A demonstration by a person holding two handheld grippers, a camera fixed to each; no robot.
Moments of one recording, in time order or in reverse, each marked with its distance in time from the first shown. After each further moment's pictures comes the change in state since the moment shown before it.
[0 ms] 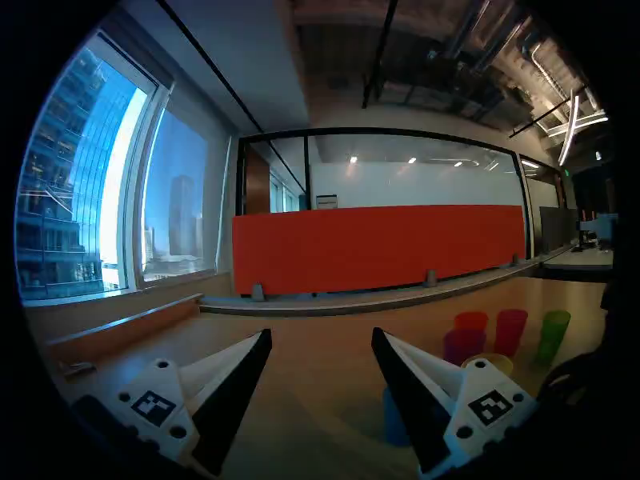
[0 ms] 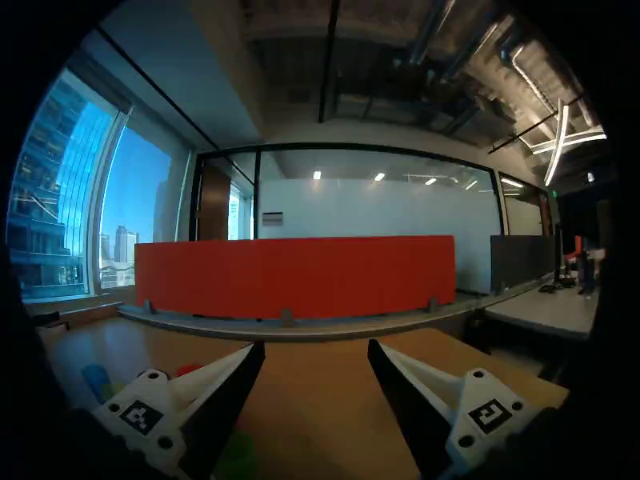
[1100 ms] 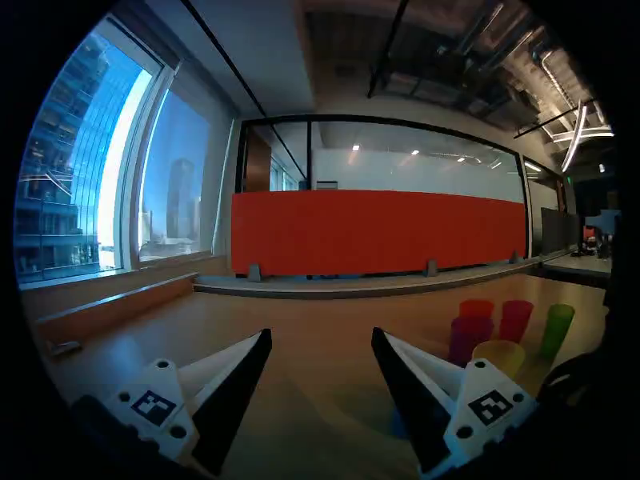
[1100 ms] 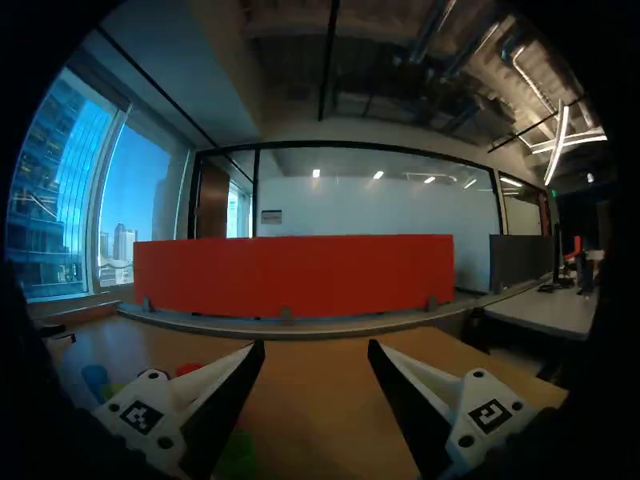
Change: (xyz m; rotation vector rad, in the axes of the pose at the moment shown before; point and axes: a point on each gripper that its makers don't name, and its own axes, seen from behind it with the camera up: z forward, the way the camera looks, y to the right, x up) left arm -0.033 -0.005 0.012 -0.011 -0.059 -0.049; right arm 0.000 -0.001 0.003 -0.007 -0.009 -0.002
